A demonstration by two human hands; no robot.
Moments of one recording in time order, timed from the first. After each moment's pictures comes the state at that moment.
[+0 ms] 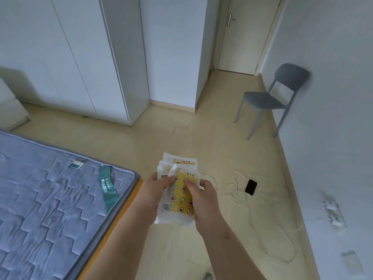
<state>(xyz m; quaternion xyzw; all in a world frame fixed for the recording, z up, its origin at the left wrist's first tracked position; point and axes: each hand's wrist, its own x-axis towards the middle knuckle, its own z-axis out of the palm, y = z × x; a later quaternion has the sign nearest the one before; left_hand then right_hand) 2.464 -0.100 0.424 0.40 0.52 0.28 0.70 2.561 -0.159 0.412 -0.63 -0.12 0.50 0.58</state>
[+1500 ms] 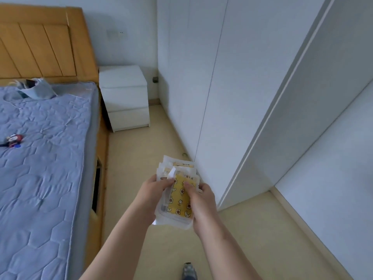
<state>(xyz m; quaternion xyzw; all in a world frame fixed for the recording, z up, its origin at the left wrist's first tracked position) 2.376 0.816 0.405 0.11 0.65 0.56 0.50 2.481 0.857 0.399 -0.51 -0.39 0.71 0.29</state>
